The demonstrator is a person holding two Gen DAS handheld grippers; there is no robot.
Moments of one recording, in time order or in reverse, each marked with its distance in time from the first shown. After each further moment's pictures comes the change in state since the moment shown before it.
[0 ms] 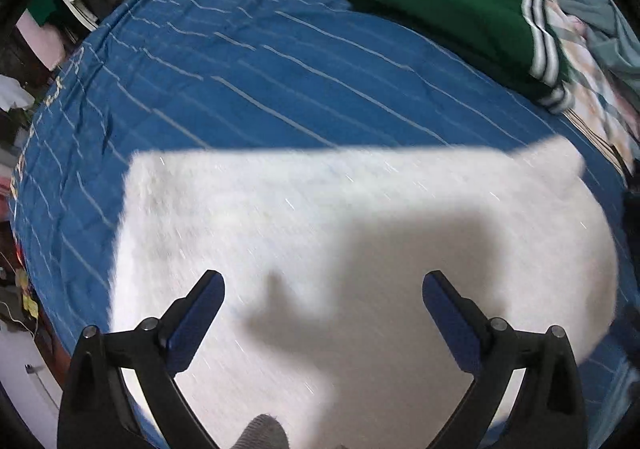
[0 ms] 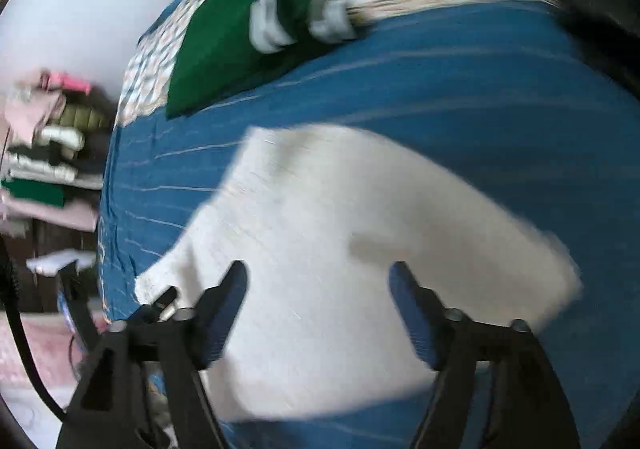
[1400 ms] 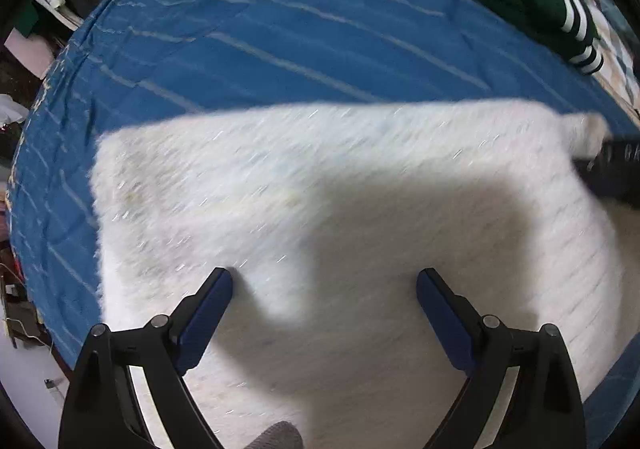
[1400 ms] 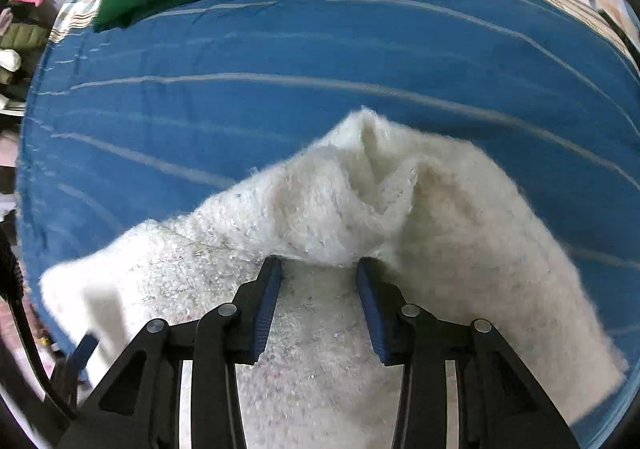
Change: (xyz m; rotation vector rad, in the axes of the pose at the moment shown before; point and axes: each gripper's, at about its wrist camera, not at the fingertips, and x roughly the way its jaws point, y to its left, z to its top) left arm 0.054 0.035 -0.009 0.063 0.067 0.053; right arm 0.163 0.117 0.057 -0.245 0.222 -0.292
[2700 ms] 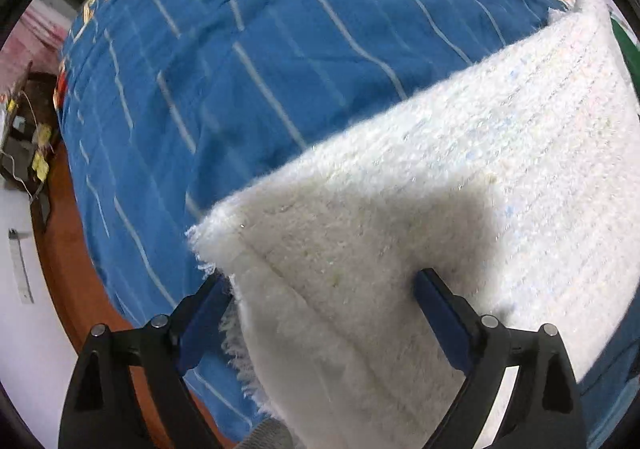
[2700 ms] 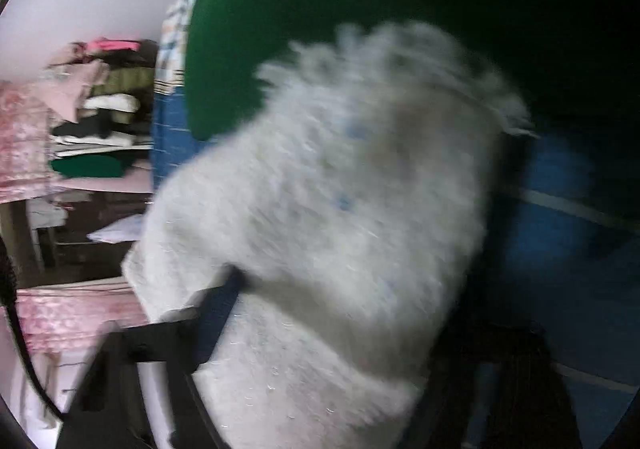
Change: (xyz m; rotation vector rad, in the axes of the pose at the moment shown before) left arm 0.005 0.207 -0.095 -0.465 0.088 0.037; right arm 0.048 0.087 0.161 0.076 0.042 0.735
